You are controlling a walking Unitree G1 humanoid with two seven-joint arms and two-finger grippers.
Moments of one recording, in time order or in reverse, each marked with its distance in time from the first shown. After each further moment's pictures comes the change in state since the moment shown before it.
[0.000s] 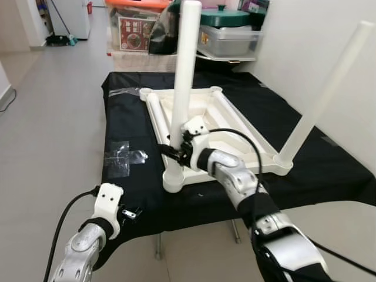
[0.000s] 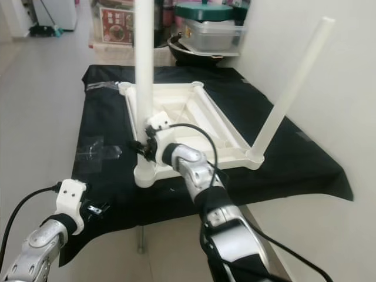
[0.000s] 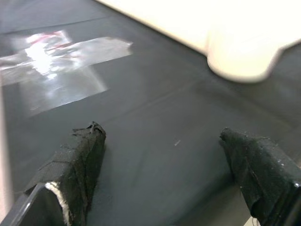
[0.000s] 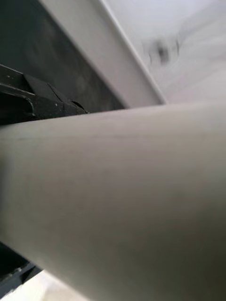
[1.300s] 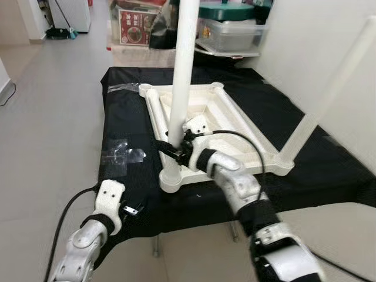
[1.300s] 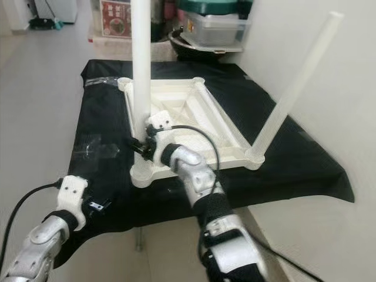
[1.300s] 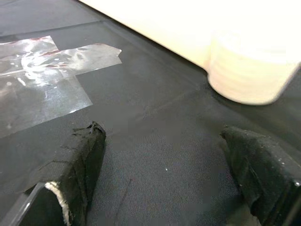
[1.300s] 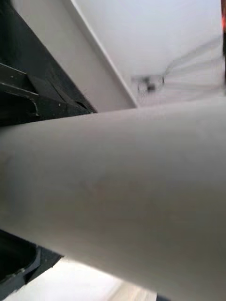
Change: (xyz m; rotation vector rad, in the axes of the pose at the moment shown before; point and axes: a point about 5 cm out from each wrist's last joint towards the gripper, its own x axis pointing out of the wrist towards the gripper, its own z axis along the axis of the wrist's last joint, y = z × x) left arm 0.002 0.000 0.001 0.004 -0.012 -0.003; right arm -0.008 0.033 0.001 0.036 -0.099 0.180
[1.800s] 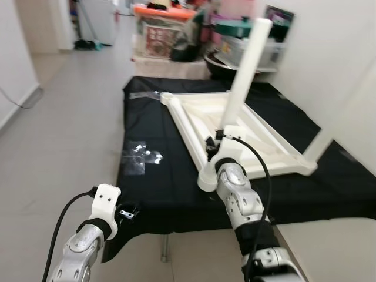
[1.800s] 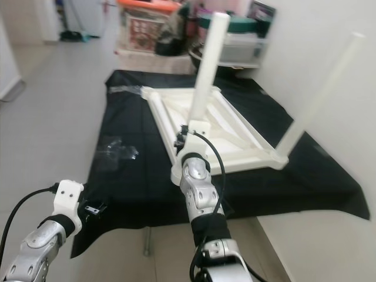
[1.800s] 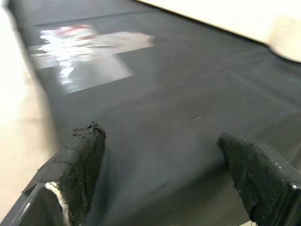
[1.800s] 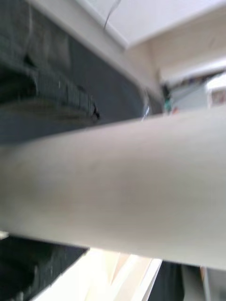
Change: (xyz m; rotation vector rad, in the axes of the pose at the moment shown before) left arm -0.001 0.000 -0.005 -0.005 0.026 -0.007; right arm -0.035 -0.017 -0.002 0.158 -0.109 -0.489
